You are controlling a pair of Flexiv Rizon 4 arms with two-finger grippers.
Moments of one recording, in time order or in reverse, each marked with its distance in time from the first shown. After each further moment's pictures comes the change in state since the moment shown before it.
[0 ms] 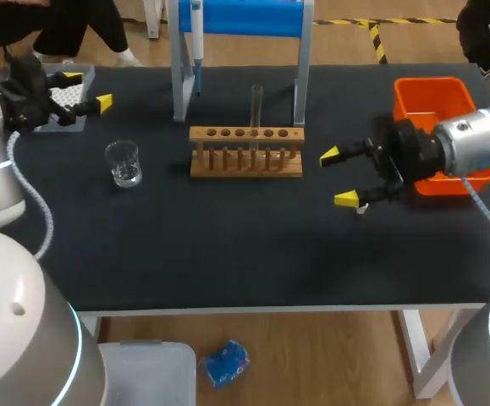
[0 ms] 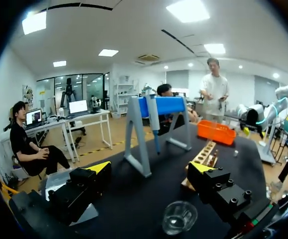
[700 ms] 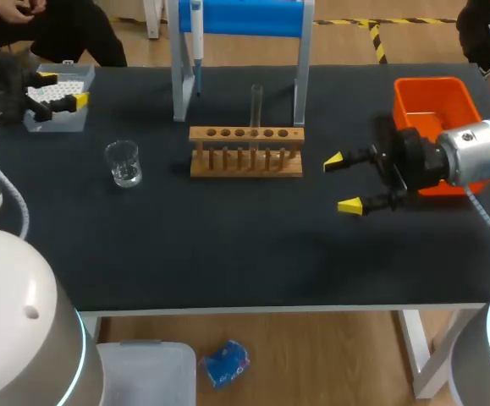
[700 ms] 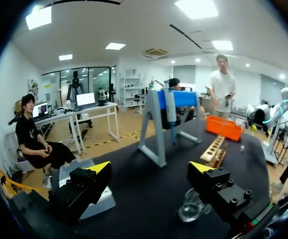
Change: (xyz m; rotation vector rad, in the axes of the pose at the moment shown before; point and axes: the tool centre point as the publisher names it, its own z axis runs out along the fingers) left arm -0.048 0.018 -0.021 -0.058 -0.053 -0.028; right arm 0.006 -0.003 -0.003 -0.013 -0.011 -0.002
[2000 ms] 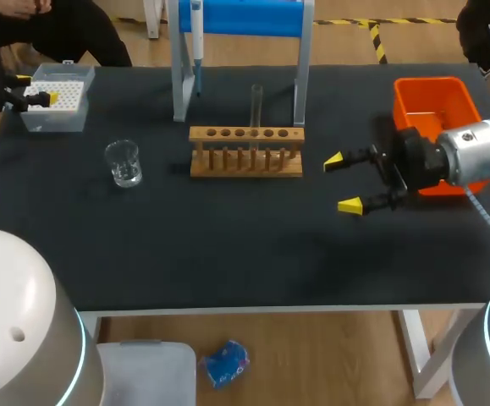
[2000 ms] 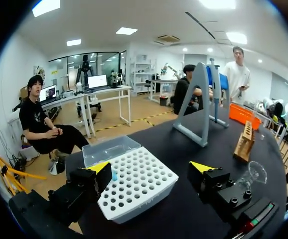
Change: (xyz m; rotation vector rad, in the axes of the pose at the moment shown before) left arm -0.128 0.061 0.034 -0.112 -0.053 -0.062; right arm 0.000 0.000 0.000 -0.001 0.001 0.000
